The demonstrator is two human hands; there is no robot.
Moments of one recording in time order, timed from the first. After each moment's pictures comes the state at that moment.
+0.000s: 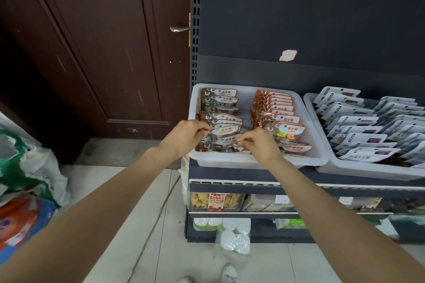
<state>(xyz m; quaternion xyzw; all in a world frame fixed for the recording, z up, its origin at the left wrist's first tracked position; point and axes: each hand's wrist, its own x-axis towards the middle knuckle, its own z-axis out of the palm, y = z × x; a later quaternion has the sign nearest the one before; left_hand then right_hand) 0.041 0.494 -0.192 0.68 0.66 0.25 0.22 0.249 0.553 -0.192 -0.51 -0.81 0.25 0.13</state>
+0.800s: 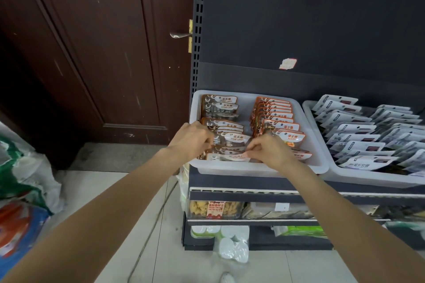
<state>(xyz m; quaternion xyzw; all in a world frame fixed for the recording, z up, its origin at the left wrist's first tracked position) 0.044 0.513 -0.192 0.76 0.64 0.10 0.09 0.266 0.562 -0.177 -0.53 -0.81 0.23 0.04</state>
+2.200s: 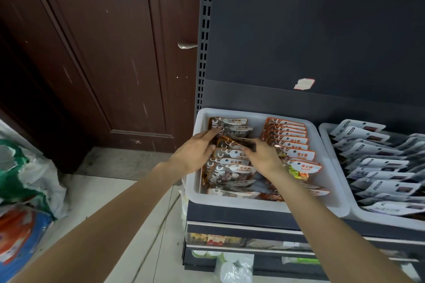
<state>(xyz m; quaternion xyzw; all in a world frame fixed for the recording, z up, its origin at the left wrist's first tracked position) 0.030 0.563 -0.200 0.67 0.67 0.19 0.25 0.217 0.627 -0.188 -0.59 -0.75 0.30 0.07</state>
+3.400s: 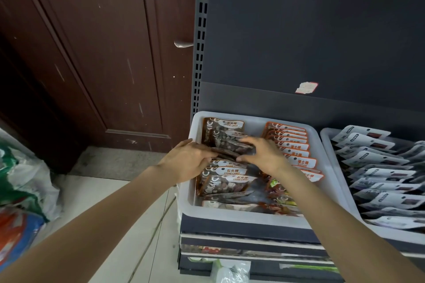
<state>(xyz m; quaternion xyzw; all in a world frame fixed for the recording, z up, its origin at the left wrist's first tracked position) 0.019 0.569 -0.206 0.75 0.64 0.06 0.15 0.222 0.664 -0.186 -0.50 -0.83 0.25 0.02</state>
